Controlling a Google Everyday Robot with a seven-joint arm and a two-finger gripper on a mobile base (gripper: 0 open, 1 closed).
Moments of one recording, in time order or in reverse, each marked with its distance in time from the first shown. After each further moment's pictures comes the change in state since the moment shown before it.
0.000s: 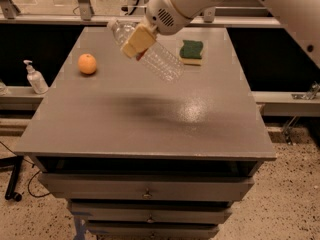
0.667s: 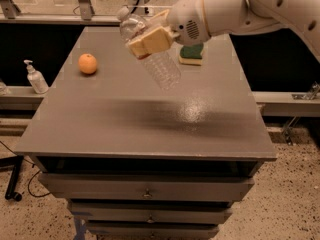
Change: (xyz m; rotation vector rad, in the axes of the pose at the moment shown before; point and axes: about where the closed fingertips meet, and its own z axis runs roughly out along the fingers) arm -0.002 0.014 -0.033 -0.118 -0.372 -0.024
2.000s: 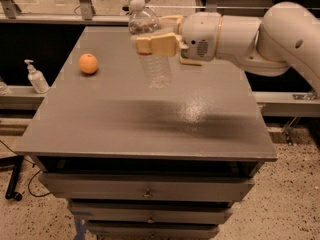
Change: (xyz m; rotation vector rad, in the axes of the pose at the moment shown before) arm -0.008 0.001 -0.020 0.057 -0.352 0.010
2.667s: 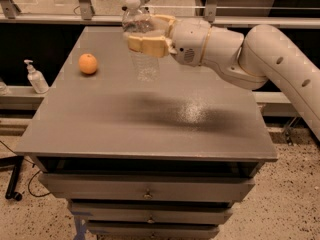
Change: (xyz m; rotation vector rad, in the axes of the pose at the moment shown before) arm -0.002 -0.013 0.019 0.045 -0.167 -0.097
